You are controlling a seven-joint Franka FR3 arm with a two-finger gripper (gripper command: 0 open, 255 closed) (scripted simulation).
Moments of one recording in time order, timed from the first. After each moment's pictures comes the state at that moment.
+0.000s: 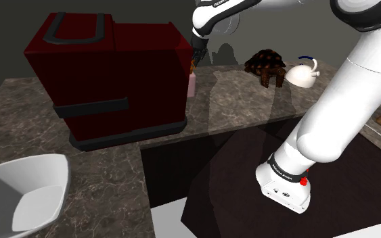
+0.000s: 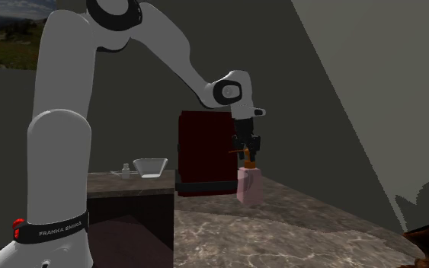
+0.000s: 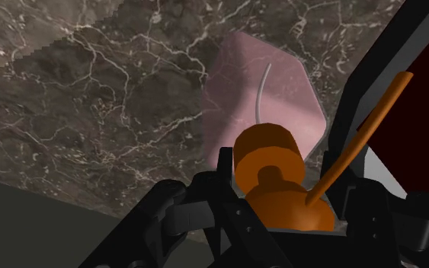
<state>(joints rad) -0.01 0.07 -0.19 -2.11 0.13 2.36 -0.17</state>
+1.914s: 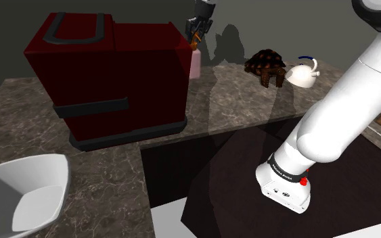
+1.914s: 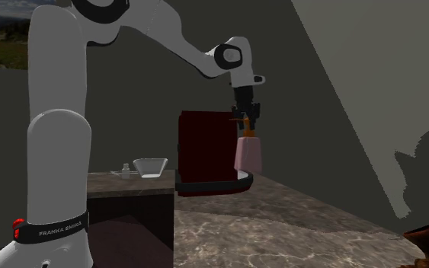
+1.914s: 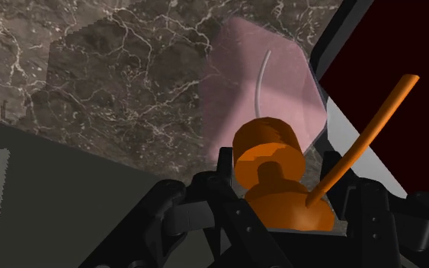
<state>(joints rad) -0.01 -0.03 -0.19 -1.90 0.08 2.05 -0.12</state>
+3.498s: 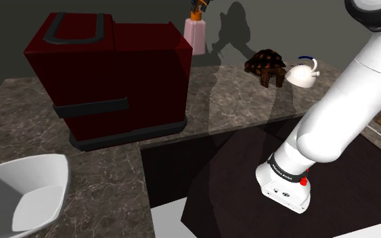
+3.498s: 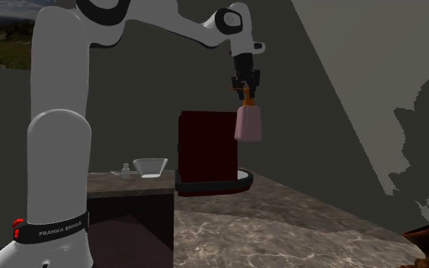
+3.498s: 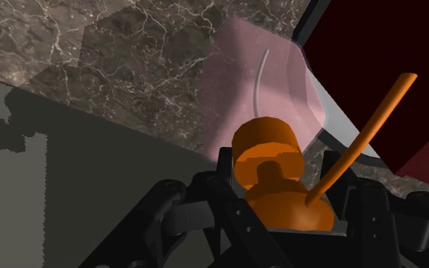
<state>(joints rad) -0.01 0.00 -0.20 -1.54 0.08 1.72 -0.10</state>
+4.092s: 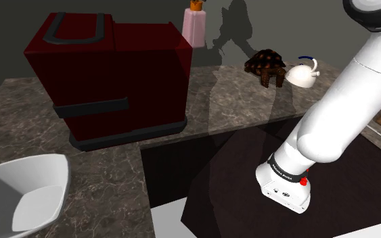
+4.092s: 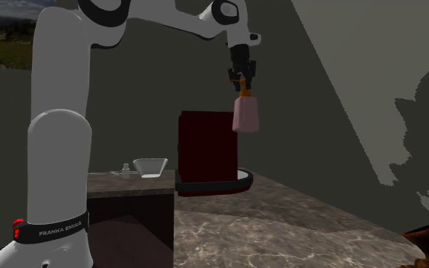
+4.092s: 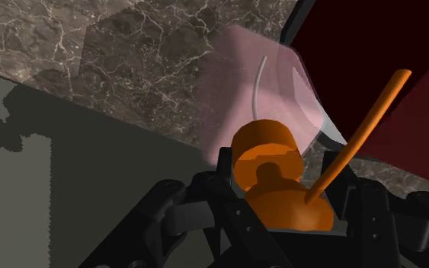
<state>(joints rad) 0.00 0.01 -0.19 -1.43 0.08 1.62 -0.07</state>
